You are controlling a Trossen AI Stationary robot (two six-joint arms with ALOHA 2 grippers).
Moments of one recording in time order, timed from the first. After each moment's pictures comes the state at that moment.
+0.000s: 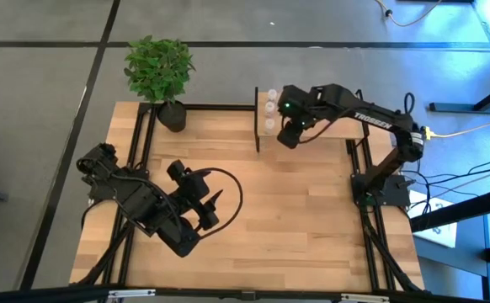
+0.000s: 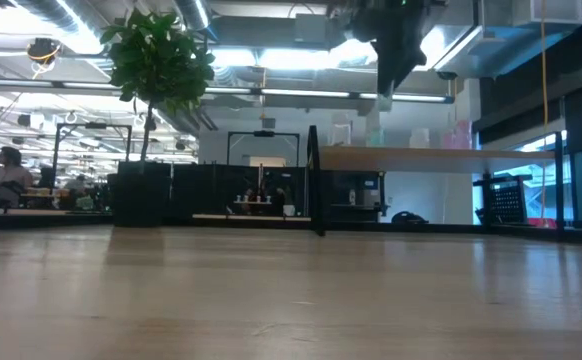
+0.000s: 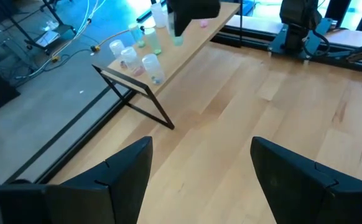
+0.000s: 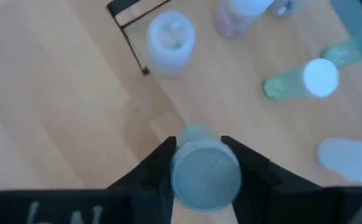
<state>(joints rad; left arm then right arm) -0.64 1.74 2.02 -1.57 -1.04 -1.07 -0.33 1.63 1.73 -1.30 0.17 0.20</state>
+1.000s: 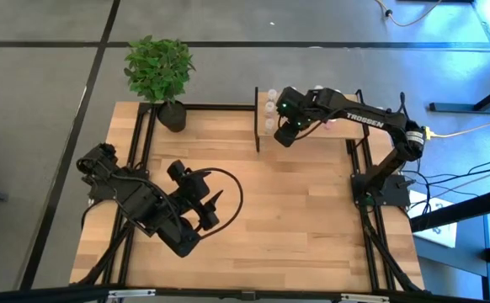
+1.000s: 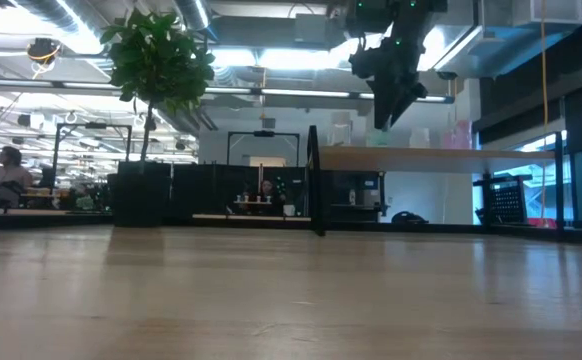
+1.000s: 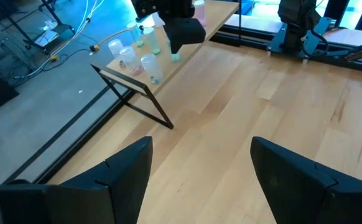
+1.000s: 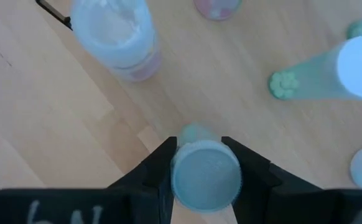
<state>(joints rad) -0.64 1.74 2.02 -1.56 -1.03 -1.06 -0.42 1.63 1.52 -1.10 0.14 0.23</state>
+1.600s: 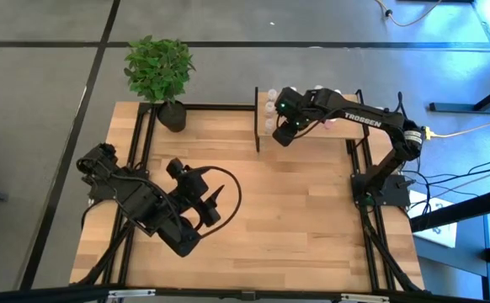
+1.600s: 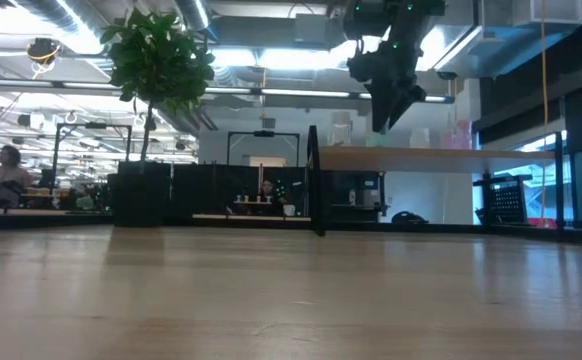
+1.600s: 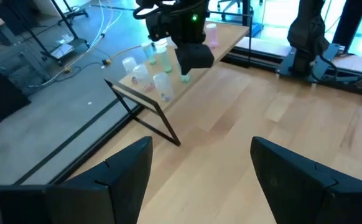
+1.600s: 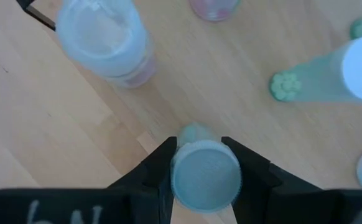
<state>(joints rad) -0.64 1.74 2.02 -1.56 -1.12 -1.10 -0.42 1.64 1.52 -1.09 0.14 0.25</state>
